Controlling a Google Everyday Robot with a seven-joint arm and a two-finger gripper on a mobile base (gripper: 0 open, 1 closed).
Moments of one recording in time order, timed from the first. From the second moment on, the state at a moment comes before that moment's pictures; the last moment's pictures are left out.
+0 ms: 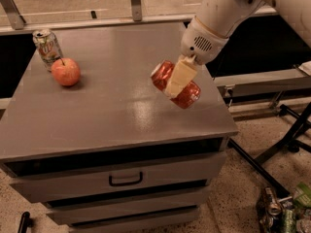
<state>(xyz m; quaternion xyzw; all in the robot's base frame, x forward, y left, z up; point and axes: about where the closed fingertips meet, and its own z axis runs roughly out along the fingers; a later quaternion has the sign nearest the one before) 0.536 -0.058 0.909 -0.57 0.80 0.16 0.13</state>
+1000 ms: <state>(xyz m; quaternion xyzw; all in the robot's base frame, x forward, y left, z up) 0.541 -0.060 0.886 -0.58 0.79 0.15 0.14</state>
